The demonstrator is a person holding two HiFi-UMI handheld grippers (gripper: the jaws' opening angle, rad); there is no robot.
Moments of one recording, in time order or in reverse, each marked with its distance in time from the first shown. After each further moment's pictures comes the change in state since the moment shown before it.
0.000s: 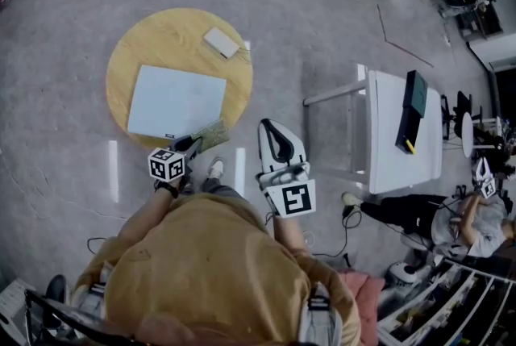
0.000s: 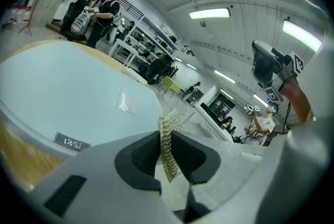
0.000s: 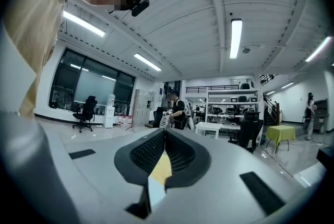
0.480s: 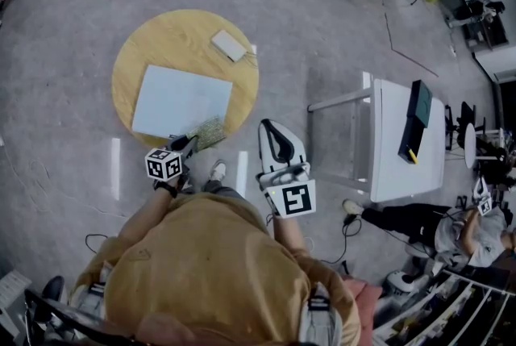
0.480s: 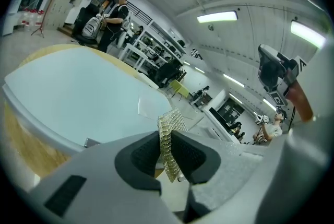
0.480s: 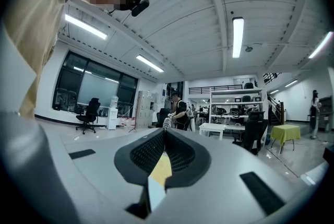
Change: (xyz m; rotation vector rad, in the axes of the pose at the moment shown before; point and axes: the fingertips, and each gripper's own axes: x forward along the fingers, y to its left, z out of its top) left arm -0.019 0.026 0.009 -0.041 -0.043 0.086; right arm 0.013 0.007 0.001 0.004 -0.013 0.041
